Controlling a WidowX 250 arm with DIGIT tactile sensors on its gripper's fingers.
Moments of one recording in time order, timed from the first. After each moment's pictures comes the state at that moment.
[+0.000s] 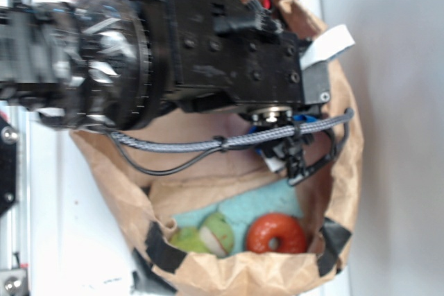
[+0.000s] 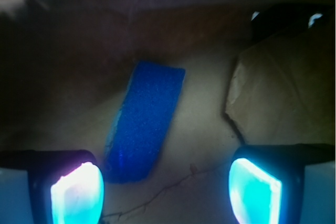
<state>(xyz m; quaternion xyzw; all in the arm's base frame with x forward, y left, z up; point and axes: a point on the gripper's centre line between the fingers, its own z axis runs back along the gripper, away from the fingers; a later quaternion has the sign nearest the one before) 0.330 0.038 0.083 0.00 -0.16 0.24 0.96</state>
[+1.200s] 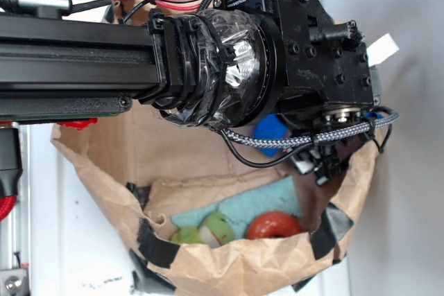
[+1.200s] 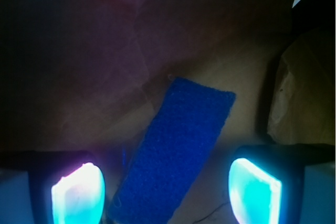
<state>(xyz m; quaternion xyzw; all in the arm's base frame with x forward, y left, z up) 0.355 0.028 0.068 -0.01 -0.11 0.27 0.96</state>
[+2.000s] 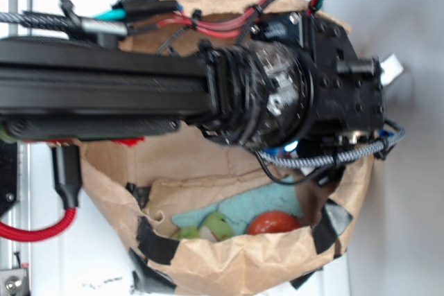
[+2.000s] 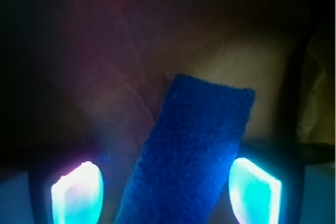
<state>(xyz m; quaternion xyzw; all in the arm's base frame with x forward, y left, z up) 0.362 0.017 0.043 0.02 -0.09 0.27 0.96</state>
